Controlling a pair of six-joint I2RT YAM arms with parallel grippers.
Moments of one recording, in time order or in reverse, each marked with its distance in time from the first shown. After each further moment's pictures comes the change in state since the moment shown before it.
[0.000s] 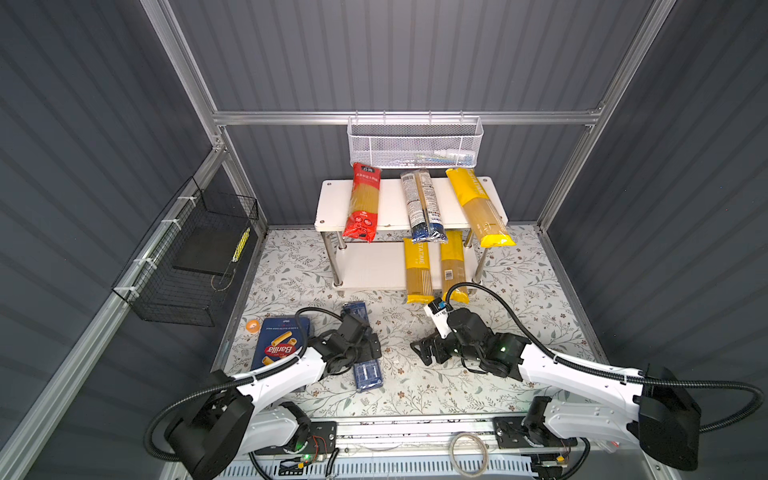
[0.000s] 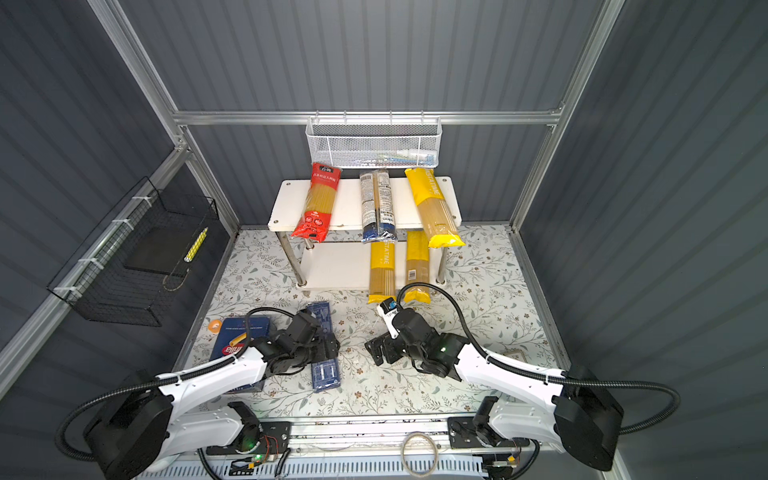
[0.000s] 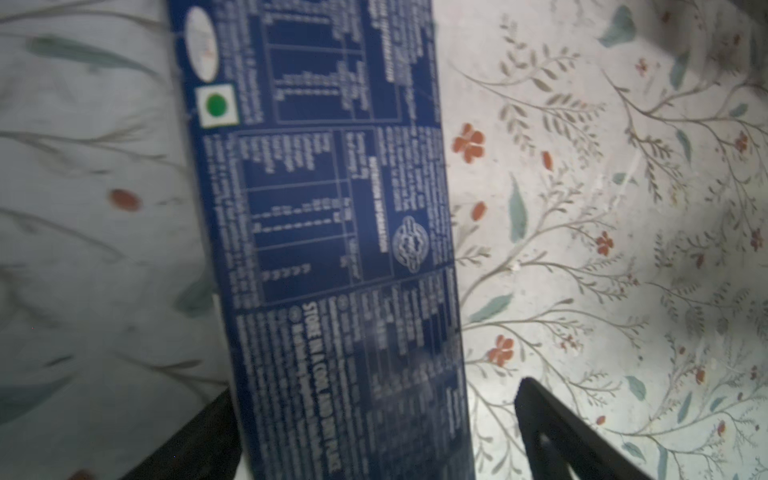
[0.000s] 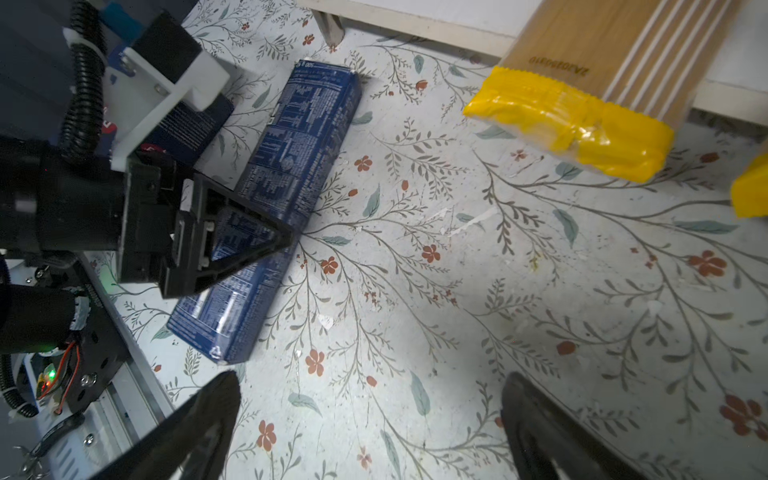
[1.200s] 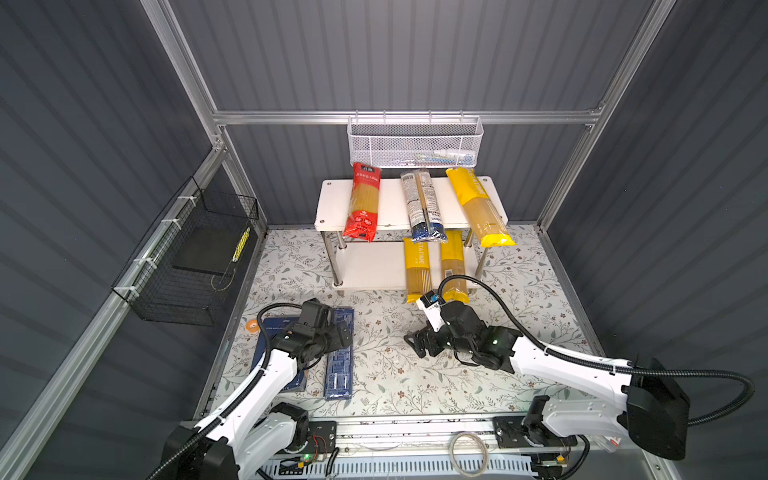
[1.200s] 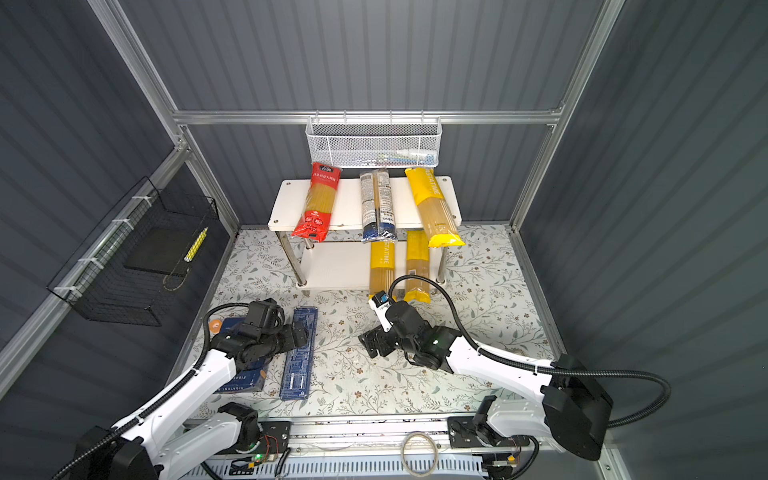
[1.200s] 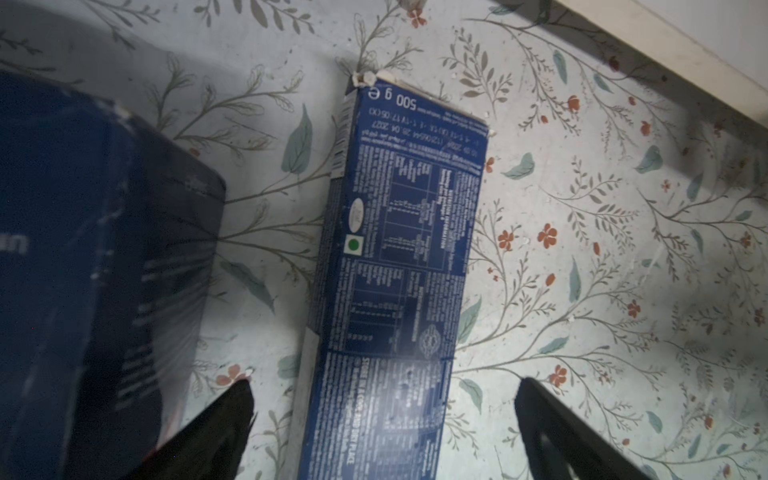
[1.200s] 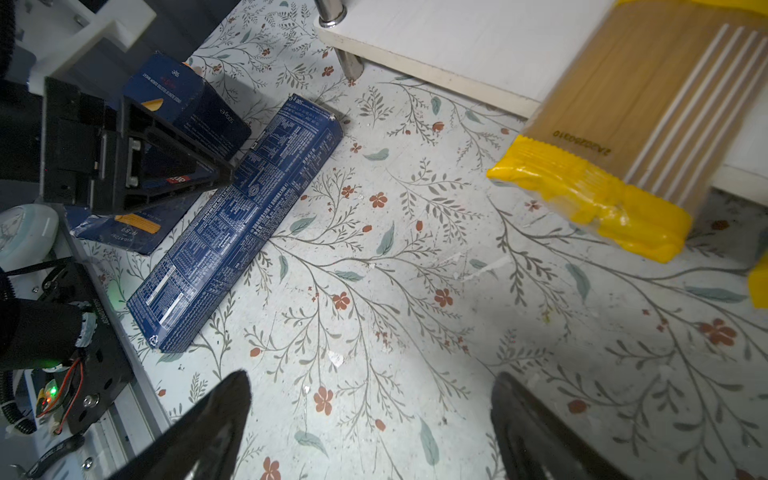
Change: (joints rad) left arm 0.405 -0.242 0.048 -0.313 0.056 0.248; right arm 0.003 0.060 0.055 0.058 0.008 -0.041
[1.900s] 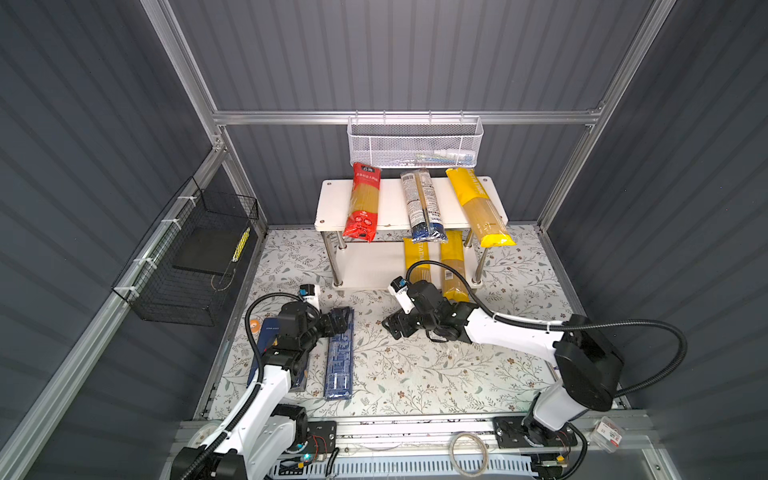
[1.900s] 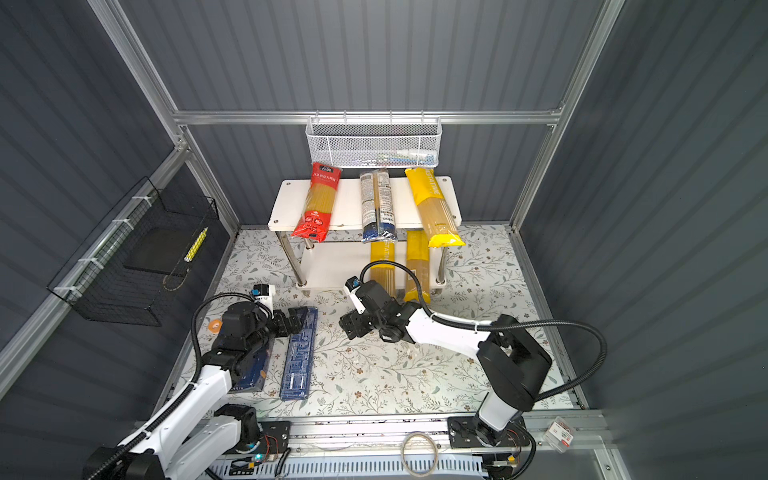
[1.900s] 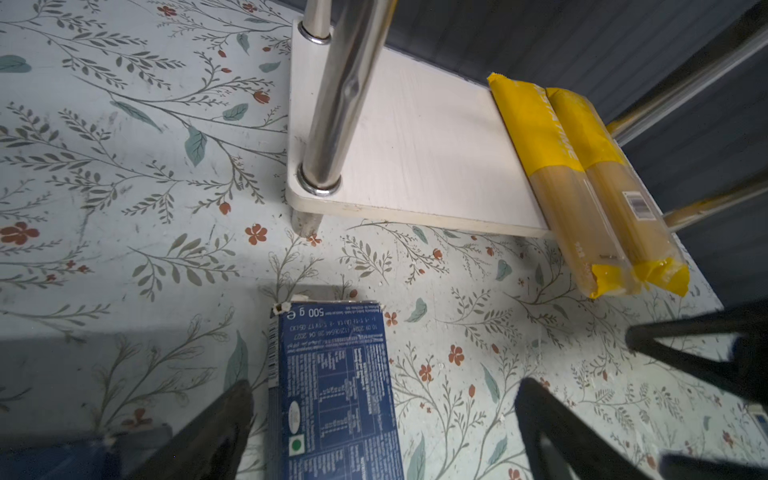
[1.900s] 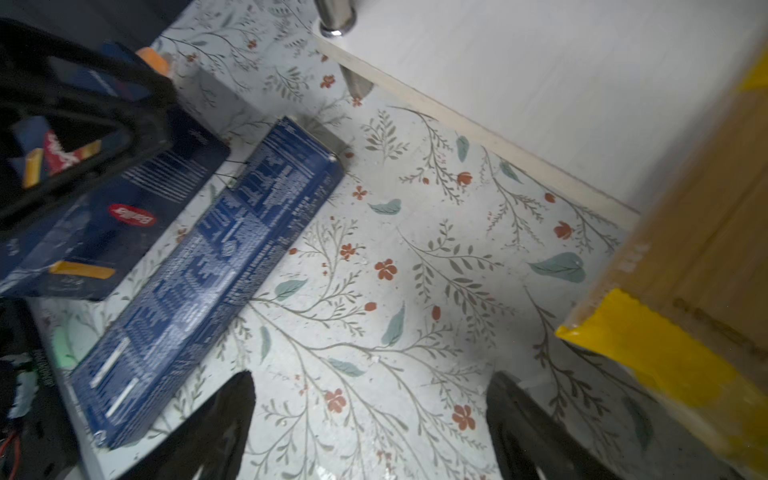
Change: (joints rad) left arm 0.192 -0.087 -0.130 0.530 0.245 0.235; right arm -0.008 0.354 0.314 -0.010 -0.035 -0.081
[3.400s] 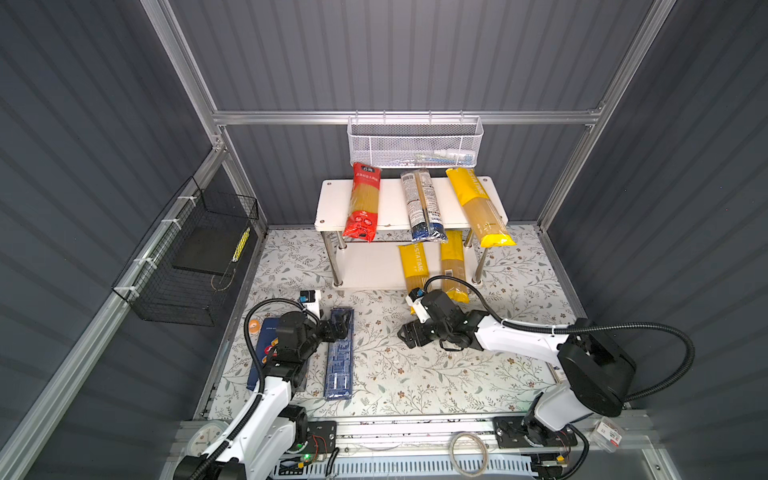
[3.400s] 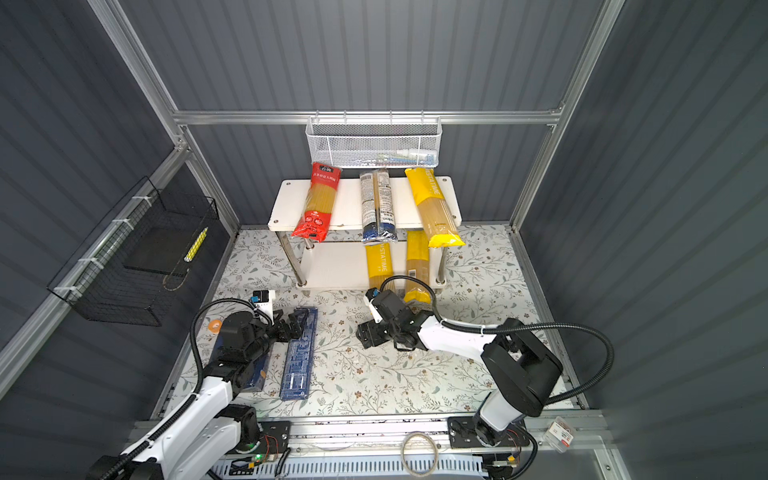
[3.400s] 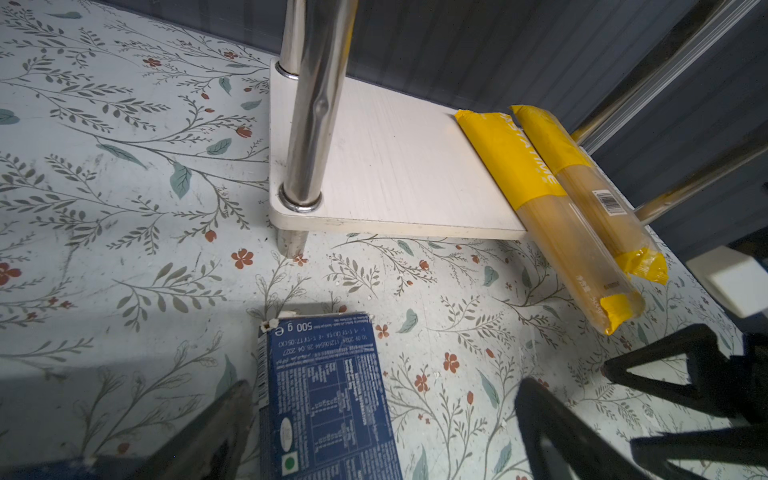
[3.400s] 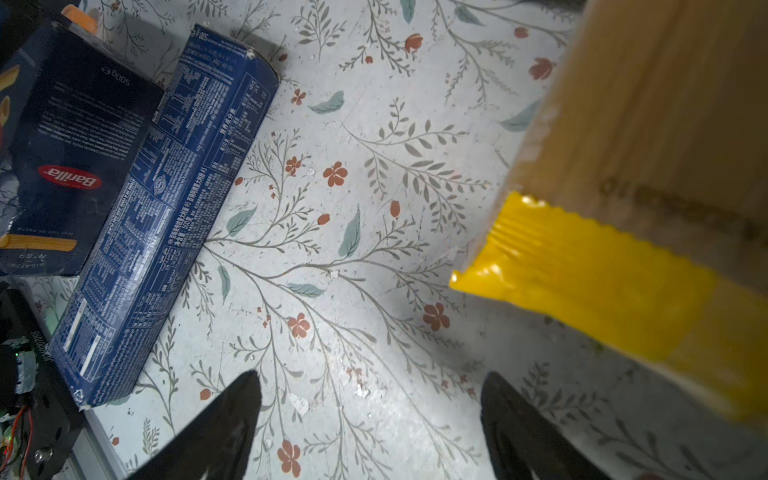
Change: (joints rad) left arm 0.000 -0.078 -0.165 0.224 0.034 0.068; right arm -0.077 0.012 -0.142 0.015 -0.076 0.123
